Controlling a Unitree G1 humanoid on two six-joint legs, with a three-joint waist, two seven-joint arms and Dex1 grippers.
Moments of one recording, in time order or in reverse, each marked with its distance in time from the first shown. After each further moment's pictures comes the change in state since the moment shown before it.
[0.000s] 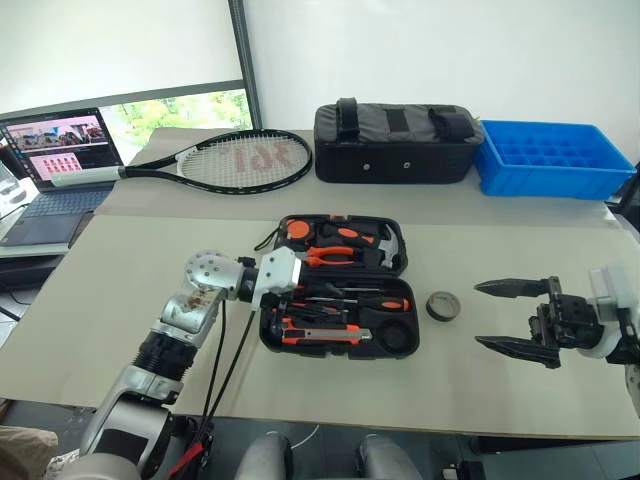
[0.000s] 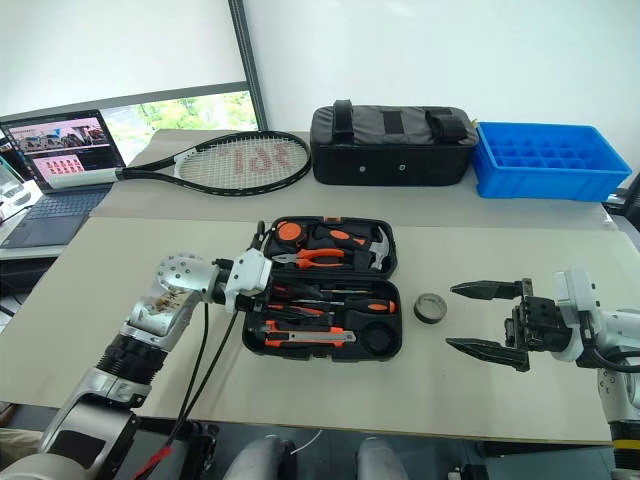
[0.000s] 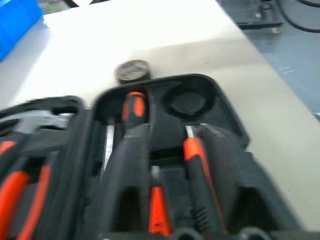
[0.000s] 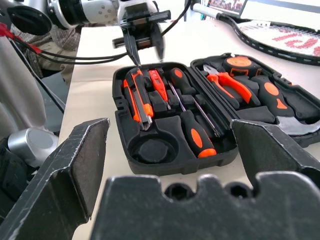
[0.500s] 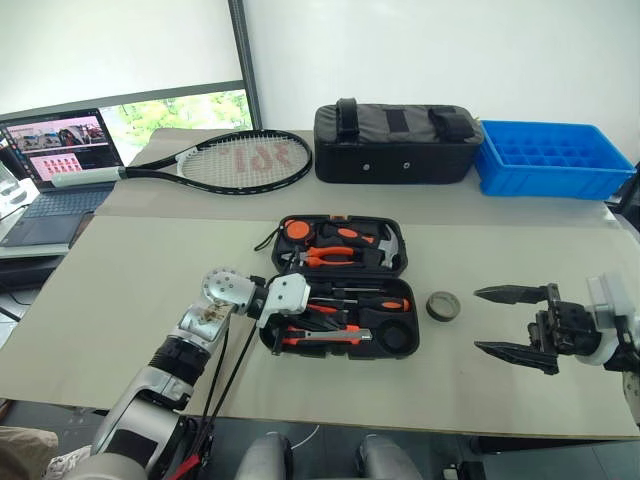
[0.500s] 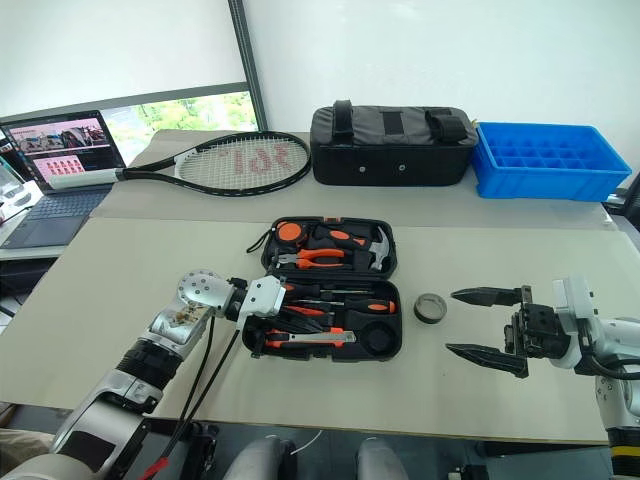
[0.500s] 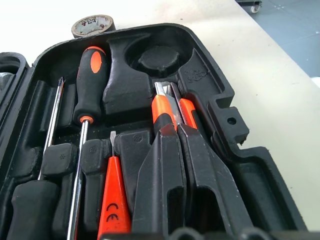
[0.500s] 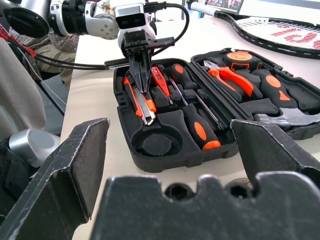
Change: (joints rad) left arm -0.012 -0.053 -0.056 0.209 0.086 -0.156 -0.026; right arm 0.036 0.014 -0.011 0.005 -0.002 -0.018 0.001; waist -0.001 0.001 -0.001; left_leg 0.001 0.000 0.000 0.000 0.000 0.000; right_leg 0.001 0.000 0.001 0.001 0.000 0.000
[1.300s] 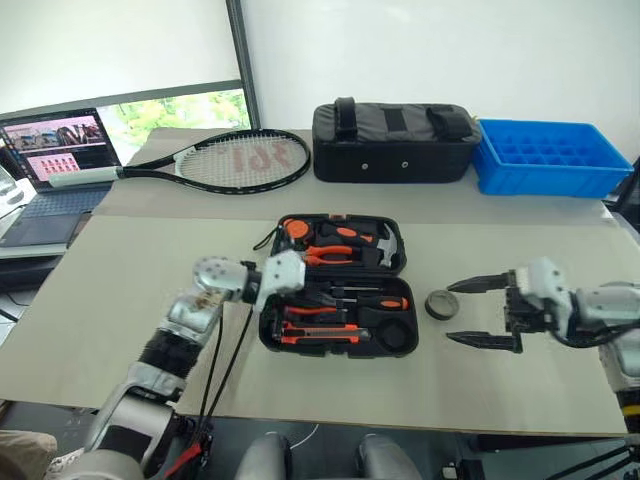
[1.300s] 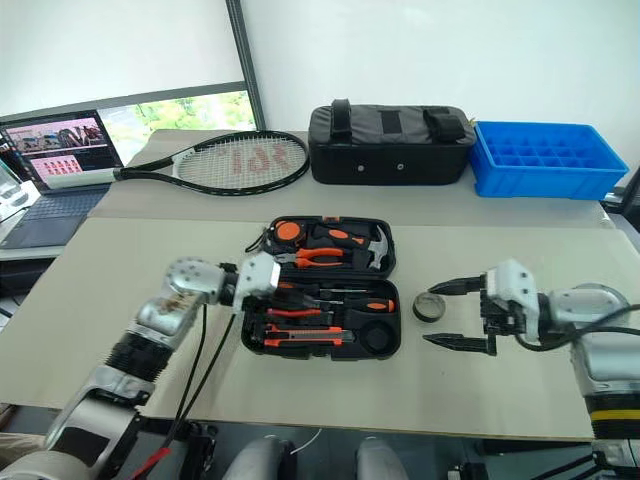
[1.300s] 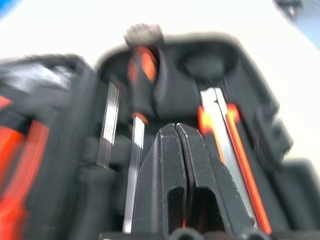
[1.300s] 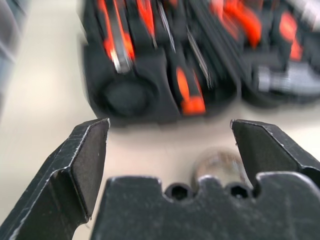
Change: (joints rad) left arm -0.011 0.124 0.119 -0.321 -0.118 0.344 0.092; right arm -0.234 -0.036 0.273 0.070 -0.432 -0.060 -0.160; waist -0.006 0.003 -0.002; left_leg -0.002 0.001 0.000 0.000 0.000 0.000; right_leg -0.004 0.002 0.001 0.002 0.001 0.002
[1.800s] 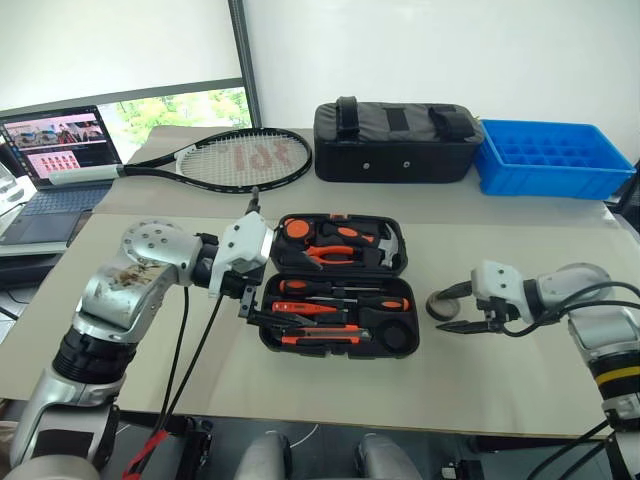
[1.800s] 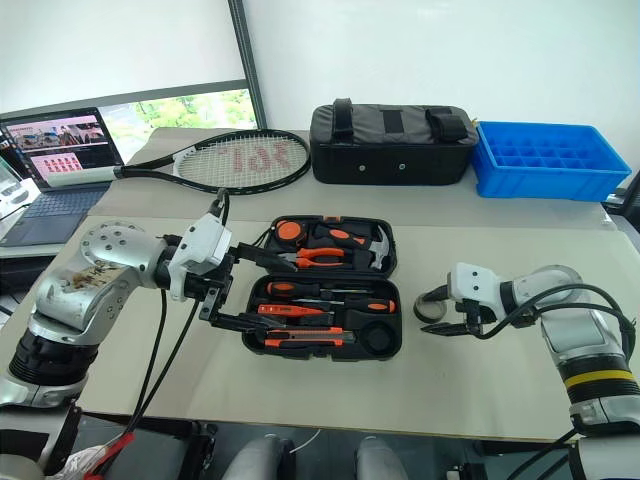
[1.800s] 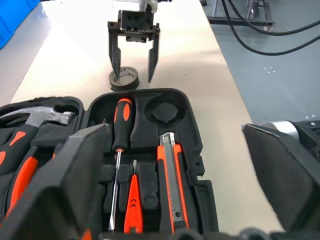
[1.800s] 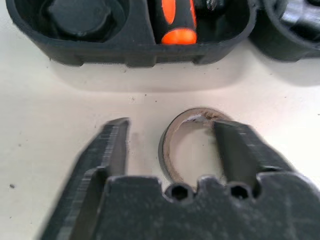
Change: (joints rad) left arm 0.003 0.207 0.079 -0.372 -0.210 0.371 -0.023; right arm -0.161 0.001 0.173 0.168 -0.185 -0.067 -0.006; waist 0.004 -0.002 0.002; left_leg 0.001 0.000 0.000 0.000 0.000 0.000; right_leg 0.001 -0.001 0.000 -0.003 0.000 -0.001
